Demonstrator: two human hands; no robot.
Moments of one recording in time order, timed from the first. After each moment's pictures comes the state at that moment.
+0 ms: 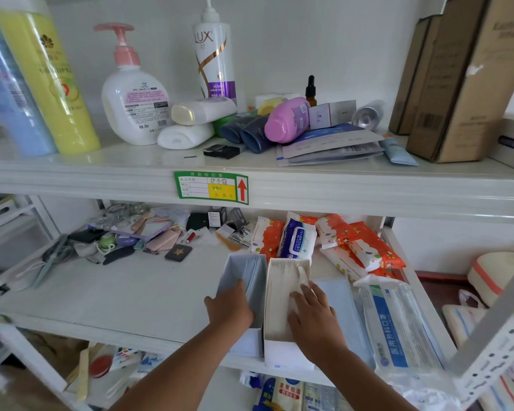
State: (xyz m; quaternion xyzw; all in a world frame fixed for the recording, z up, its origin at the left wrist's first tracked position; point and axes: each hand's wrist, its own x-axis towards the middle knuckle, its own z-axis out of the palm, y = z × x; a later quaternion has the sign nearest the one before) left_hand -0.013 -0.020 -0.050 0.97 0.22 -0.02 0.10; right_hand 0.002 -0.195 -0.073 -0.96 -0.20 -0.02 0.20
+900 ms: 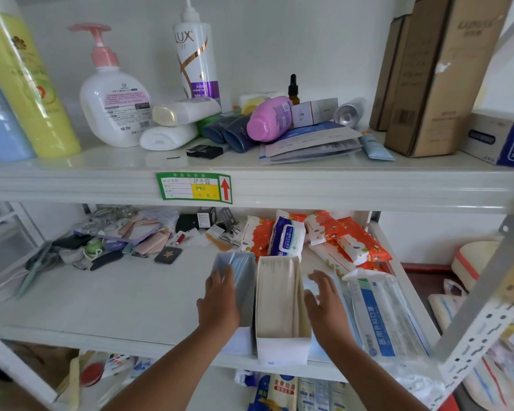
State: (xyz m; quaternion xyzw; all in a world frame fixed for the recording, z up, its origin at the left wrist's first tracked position) left_hand -0.017 -0.020 -0.051 0.97 0.19 0.07 0.11; right_hand 0.004 -0.222 -0.064 -0.86 -0.10 -0.09 0.49
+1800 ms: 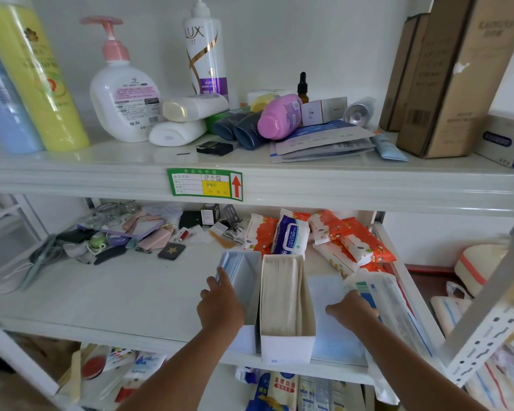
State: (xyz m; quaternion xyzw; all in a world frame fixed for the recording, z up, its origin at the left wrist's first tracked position) left_hand -0.020 -0.019 -0.060 0.96 0.26 0.06 0.10; right_hand 0.059 -0.255 -0.078 -0.94 0.14 0.16 0.28
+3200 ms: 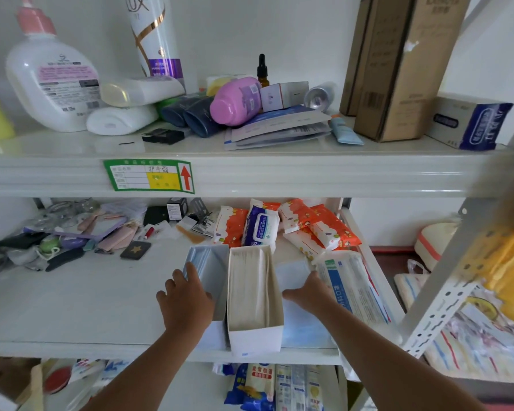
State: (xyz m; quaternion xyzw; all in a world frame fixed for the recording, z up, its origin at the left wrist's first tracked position) left_hand -0.018 -0.016 -0.060 0.97 0.23 0.11 0.02; right_hand 0.082 -0.248 -0.110 -0.92 0.10 0.15 0.35
